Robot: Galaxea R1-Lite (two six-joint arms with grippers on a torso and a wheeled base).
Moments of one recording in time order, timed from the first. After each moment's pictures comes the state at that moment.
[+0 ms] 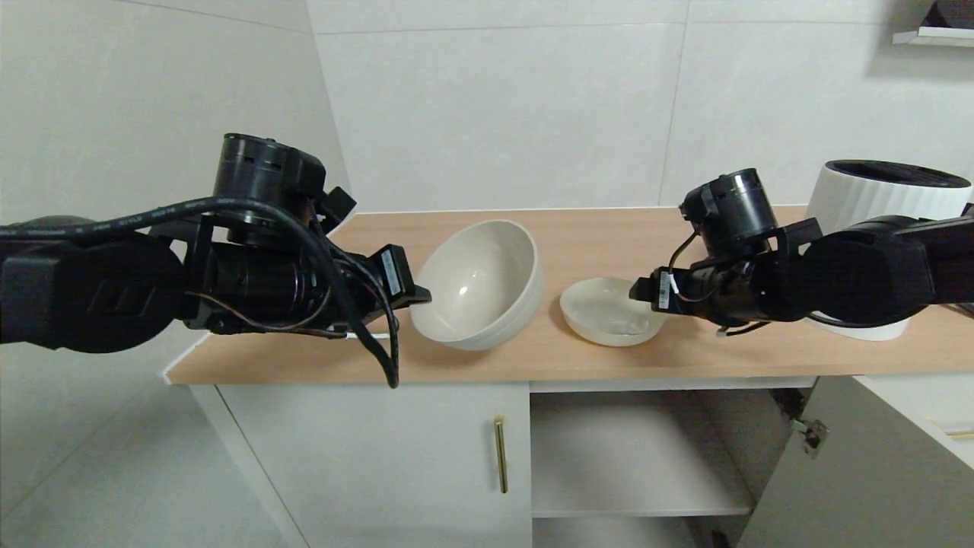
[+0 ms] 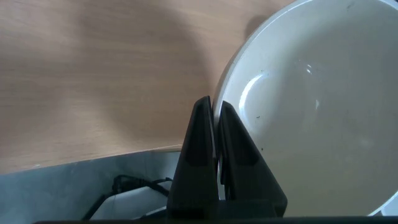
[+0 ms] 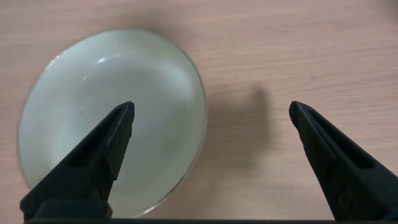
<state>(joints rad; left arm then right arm) -0.41 1.71 -1.22 0.05 -0.14 -0.64 0.49 1.90 -1.38 0.10 -0.38 0.41</state>
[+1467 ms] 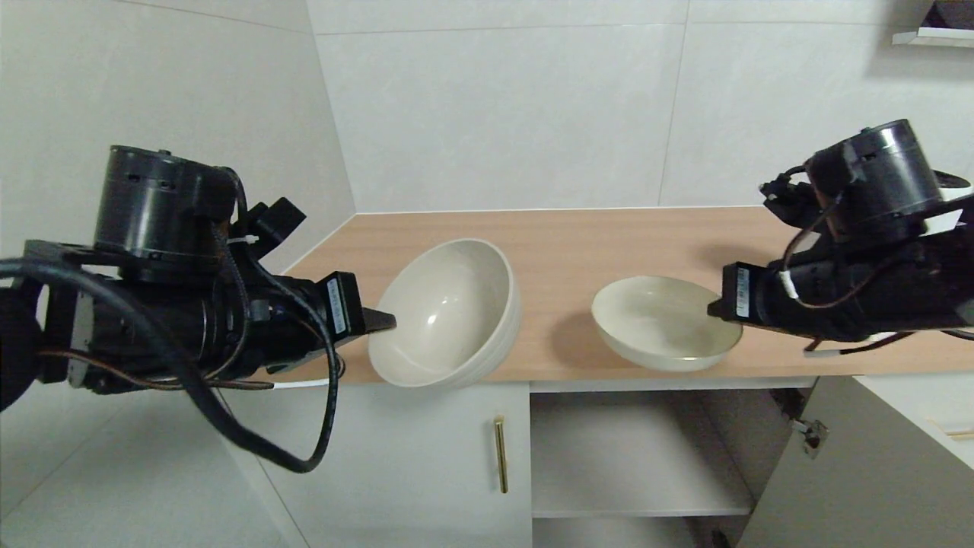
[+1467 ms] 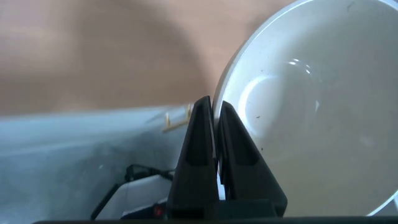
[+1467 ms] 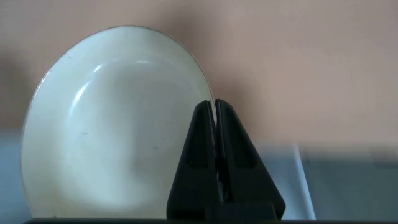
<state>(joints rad) -0.40 1.52 -1.02 0.05 -0.15 -0.58 0.49 1.59 -1.24 0.30 -0.17 0.47</state>
